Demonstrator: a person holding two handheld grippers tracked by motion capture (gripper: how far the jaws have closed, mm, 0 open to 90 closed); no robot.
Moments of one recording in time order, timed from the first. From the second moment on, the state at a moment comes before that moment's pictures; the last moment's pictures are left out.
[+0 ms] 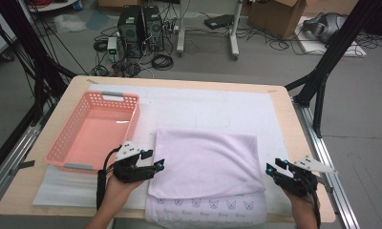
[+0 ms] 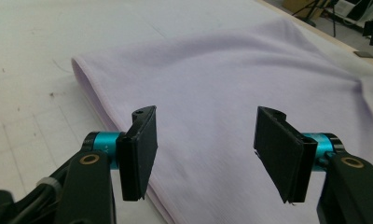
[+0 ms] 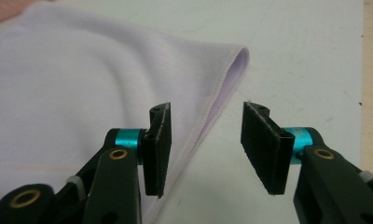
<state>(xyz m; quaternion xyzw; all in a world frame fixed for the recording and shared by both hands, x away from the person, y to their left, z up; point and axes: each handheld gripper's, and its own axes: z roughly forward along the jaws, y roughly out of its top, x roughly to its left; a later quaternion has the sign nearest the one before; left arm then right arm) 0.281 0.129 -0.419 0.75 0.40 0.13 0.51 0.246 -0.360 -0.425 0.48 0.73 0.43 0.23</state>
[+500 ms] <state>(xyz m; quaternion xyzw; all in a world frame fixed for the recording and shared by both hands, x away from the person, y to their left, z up) 0.339 0.116 -0.435 0.76 0.44 0.16 0.46 0.341 -0.327 -0.450 0.48 0.76 0.38 0.20</state>
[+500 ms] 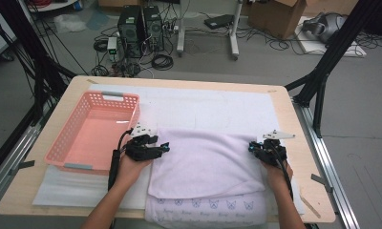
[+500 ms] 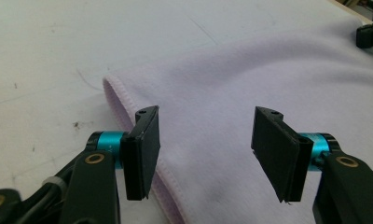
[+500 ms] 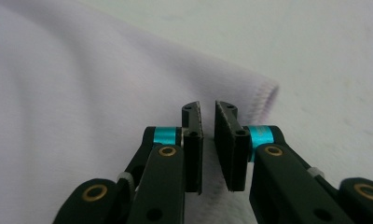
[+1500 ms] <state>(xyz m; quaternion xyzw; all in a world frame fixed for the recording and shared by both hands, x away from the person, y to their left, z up) 0.357 0.102 -0.451 0.76 0.47 0.16 0.42 0.333 -0.329 -0.450 0.50 0.75 0.39 0.17</state>
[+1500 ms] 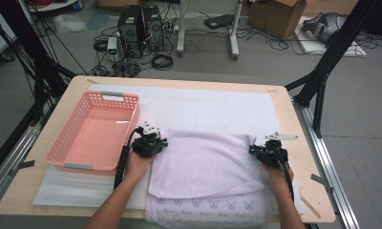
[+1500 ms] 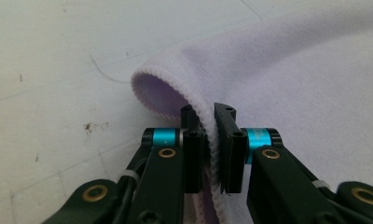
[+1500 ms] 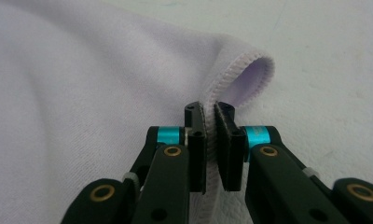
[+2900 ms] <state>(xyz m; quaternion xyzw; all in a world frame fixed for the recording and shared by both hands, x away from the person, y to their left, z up) 0.445 0.101 -0.417 0.70 0.50 0.17 0.48 0.454 -0.320 -0.423 0.53 0.71 0.41 0.22</state>
